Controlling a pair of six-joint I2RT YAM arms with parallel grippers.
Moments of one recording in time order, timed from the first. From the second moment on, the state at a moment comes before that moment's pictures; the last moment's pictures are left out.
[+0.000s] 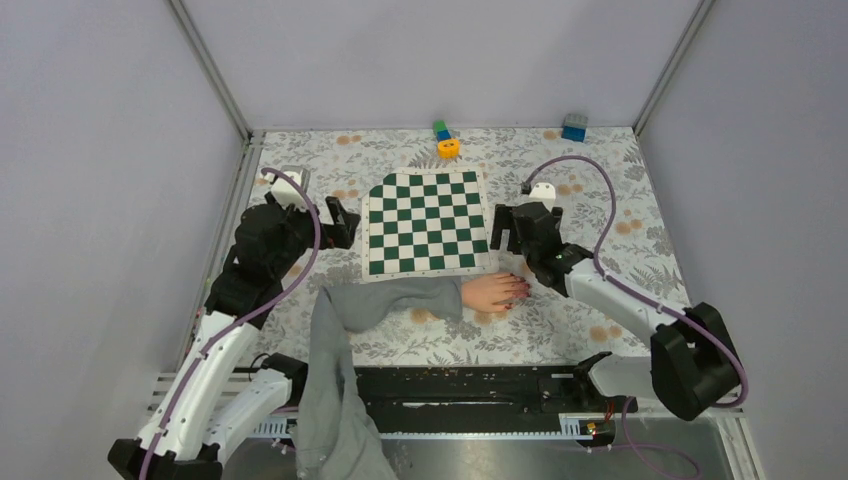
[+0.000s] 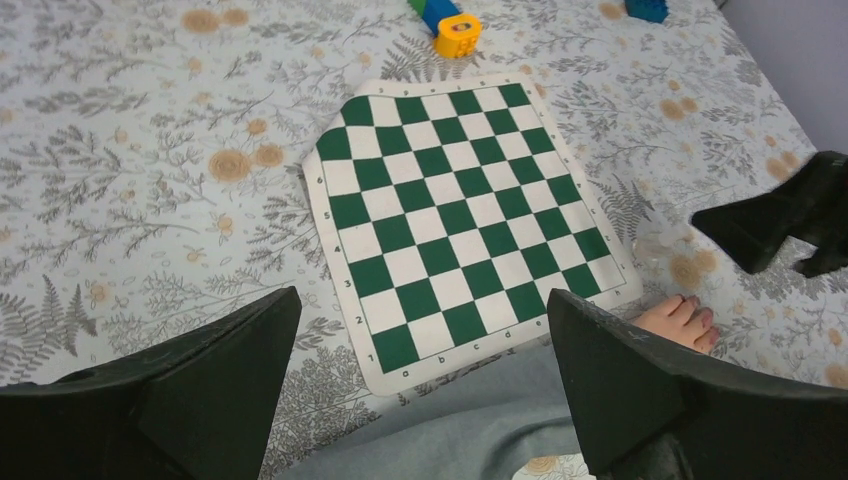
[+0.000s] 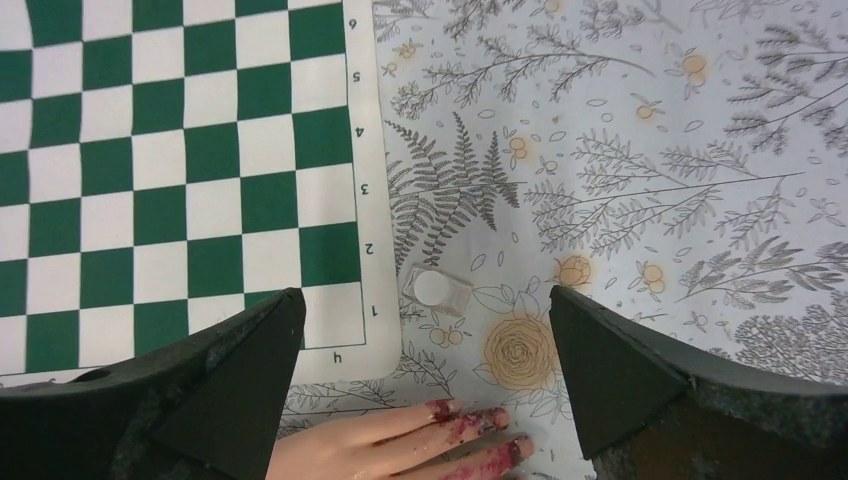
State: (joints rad) left arm -0.33 0.75 0.87 -0.37 0.05 -0.22; right arm 0.53 1.30 0.73 -0.07 0.40 0.38
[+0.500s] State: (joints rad) left arm -0.22 0.69 0.85 -0.43 -0.12 -0.30; right arm 0.36 0.96 0.74 -0.37 0.36 0.38
